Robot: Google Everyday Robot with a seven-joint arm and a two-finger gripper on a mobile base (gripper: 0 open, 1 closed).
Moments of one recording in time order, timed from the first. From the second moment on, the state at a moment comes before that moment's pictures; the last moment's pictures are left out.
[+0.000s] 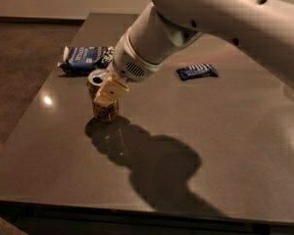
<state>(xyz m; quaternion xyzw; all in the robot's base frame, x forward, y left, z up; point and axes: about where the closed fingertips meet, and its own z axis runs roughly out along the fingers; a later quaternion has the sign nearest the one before) 0.503 0.081 0.926 -0.63 0.70 0.16 0.30</state>
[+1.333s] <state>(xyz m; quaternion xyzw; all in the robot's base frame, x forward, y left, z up) 0.584 -0.039 0.936 -0.55 0.78 0.11 0.28</state>
